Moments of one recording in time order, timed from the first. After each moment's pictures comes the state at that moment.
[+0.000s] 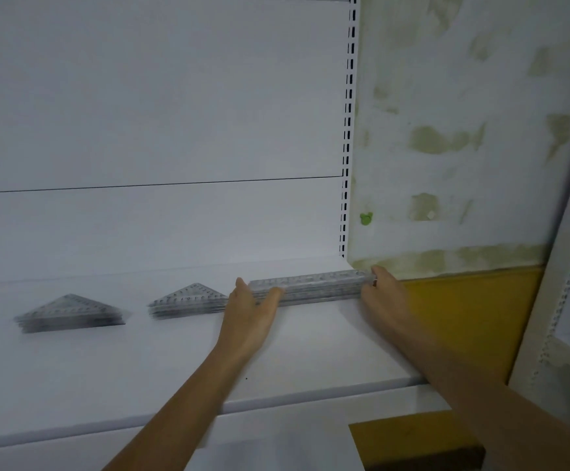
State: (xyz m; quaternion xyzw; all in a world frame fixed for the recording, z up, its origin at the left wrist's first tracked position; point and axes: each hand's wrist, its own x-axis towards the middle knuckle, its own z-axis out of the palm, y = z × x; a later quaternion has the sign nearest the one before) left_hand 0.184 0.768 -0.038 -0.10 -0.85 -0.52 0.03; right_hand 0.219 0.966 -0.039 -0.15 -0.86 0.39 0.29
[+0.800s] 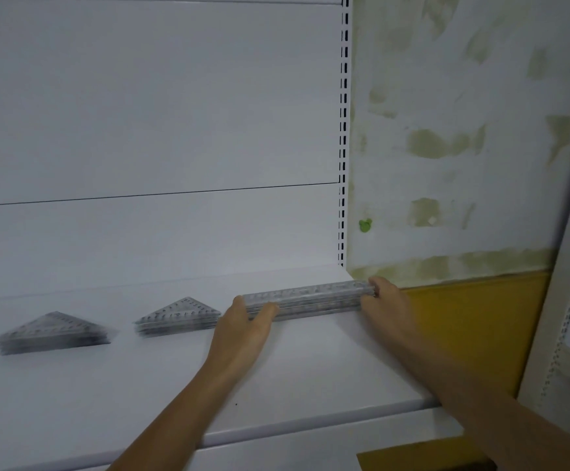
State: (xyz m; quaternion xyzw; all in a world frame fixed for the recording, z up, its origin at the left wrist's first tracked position) left_hand 0.184 0.767 -0.037 -0.10 -0.85 -0.51 0.00; right_hand 0.212 0.973 -0.042 -0.15 -0.85 0.41 0.28
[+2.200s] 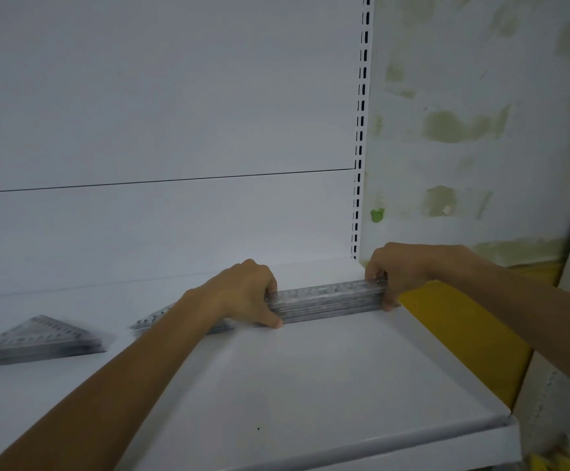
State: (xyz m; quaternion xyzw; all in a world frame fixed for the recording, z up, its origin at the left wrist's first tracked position) left_hand 0.089 0.756 0.002 -0.37 -0.93 -0.07 0.01; right_hand 0.158 1.005 0.031 0.04 -0.99 -0.02 -0.10
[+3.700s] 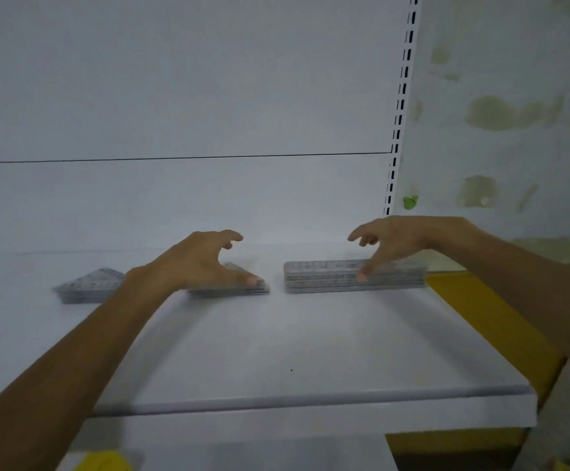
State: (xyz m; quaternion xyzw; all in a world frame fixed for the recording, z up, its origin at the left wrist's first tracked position) left_hand 0.105 0.655 0.009 -0.24 -0.95 -0.20 0.03; right_hand 0.144 0.963 0.043 0.04 -0.99 0.04 -0.10
